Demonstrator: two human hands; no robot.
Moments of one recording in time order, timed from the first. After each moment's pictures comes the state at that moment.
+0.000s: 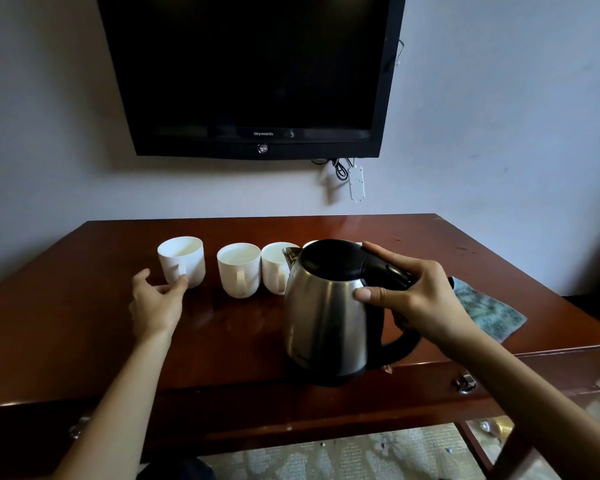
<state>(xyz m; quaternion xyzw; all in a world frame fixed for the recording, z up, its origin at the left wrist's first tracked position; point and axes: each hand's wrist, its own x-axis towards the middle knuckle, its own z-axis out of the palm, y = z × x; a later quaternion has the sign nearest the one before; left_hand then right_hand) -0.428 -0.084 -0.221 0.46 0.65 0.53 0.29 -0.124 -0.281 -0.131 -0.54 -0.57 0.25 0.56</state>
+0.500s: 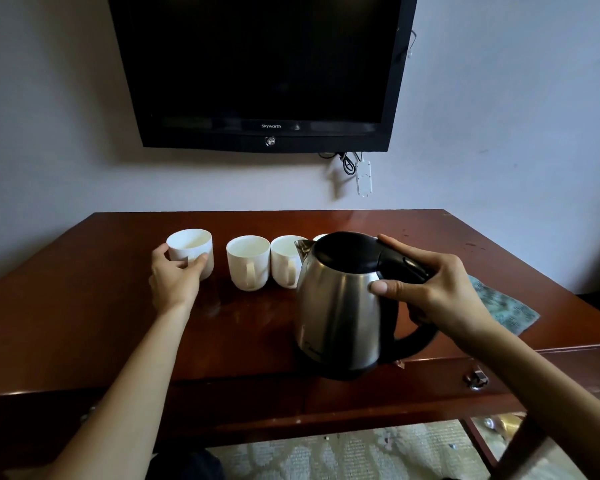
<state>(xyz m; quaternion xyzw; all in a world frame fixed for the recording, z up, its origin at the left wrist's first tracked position) -0.418 -0.057 -0.215 0.47 0.62 0.56 0.29 -0.126 -0.279 -0.133 -0.54 -0.56 0.27 0.57</state>
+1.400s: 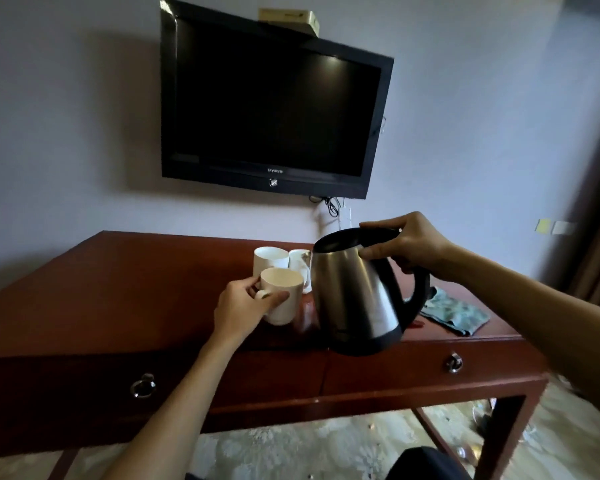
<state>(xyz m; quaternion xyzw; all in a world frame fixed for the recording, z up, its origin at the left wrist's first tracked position) -0.439 -0.152 -0.245 0.70 0.38 0.50 0.34 -0.198 -0.300 -0.077 -0.64 -0.60 0.19 0.45</state>
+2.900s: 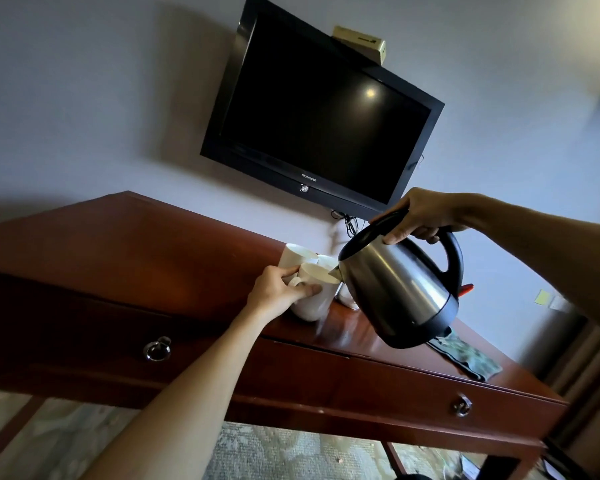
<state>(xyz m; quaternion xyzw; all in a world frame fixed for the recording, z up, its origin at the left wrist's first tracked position) -0.420 -0.102 -0.270 0.65 0.30 0.51 0.47 -0.244 -0.224 0.002 -0.73 -0.66 0.14 0.08</state>
